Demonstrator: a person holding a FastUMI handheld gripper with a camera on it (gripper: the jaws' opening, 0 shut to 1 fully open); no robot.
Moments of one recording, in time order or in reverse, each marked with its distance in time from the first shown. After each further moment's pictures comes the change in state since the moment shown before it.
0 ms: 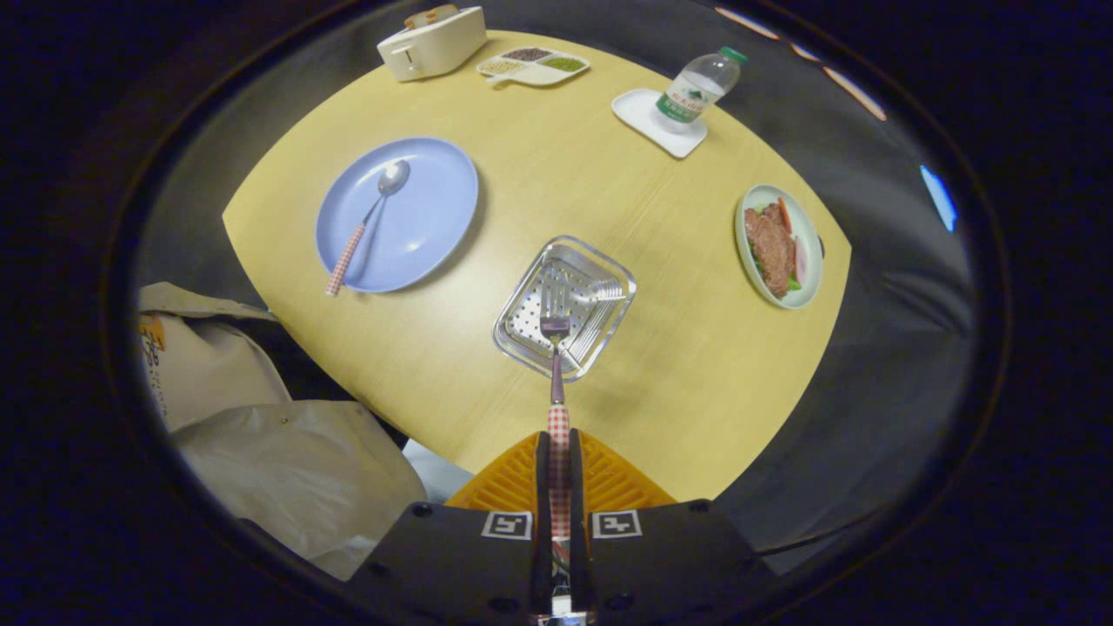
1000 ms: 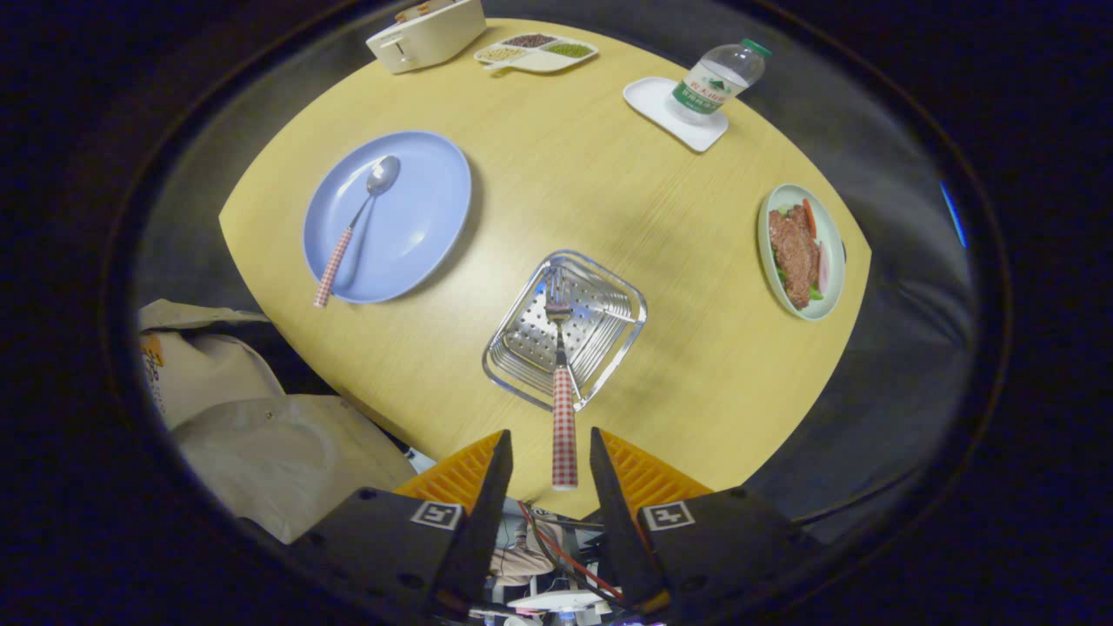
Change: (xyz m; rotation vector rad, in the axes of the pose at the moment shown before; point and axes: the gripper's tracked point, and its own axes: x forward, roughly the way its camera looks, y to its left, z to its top) arm 0.004 0.003 0.031 0.036 -0.054 0.028
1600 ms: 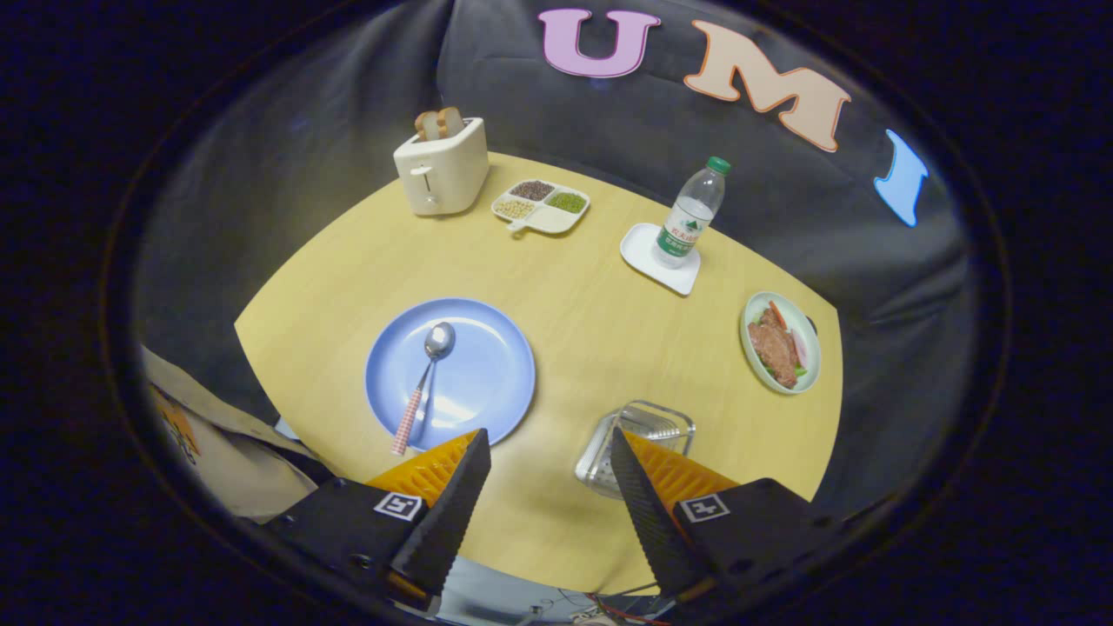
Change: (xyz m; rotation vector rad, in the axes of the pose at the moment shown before) arm -0.029 0.092 0.081 0.180 -0.566 -0.019
